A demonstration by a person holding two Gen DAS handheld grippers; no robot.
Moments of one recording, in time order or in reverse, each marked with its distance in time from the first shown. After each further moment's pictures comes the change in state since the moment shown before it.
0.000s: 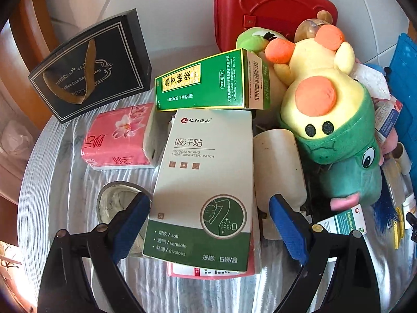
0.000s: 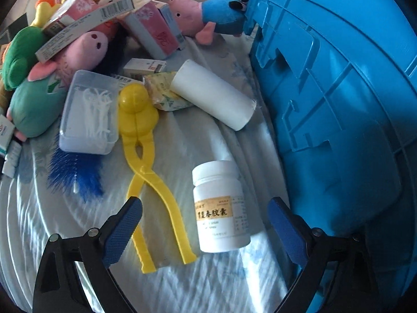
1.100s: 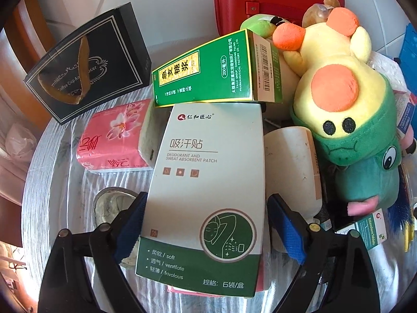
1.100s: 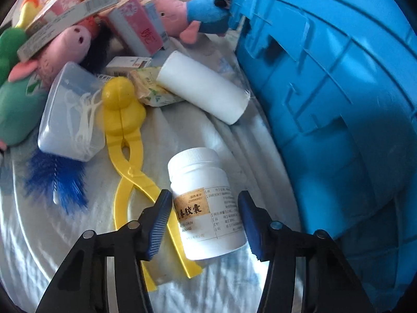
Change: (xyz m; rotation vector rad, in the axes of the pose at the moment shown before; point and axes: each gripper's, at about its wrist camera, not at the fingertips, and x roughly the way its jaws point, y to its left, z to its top) left arm 0.019 -0.001 0.007 0.024 0.031 0.047; right arm 0.007 -0.005 -0.018 0.126 -0.025 -0.037
